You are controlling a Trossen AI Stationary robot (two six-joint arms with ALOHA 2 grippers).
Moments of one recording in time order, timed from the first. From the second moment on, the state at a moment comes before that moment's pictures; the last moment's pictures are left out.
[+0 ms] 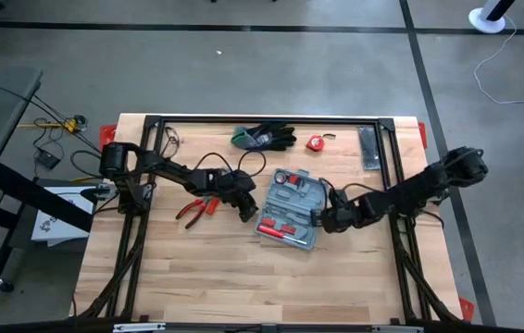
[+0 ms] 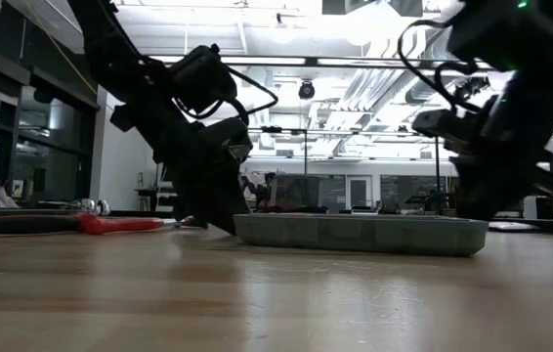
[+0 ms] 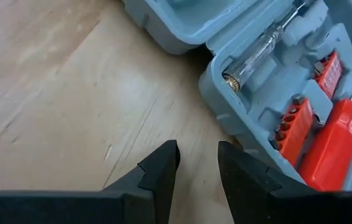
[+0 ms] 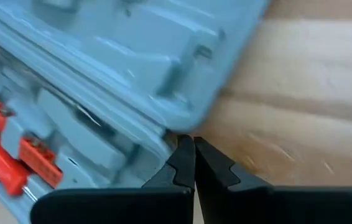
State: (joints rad) left arm 0.08 1.81 0.74 0.21 0.15 -0.55; right arm 0.30 1.44 0.58 -0.32 0.31 1.67
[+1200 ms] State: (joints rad) left arm -0.12 1.58 0.74 -0.20 0.09 -0.68; right arm 0.21 1.54 0.58 -0.03 0.17 1.46
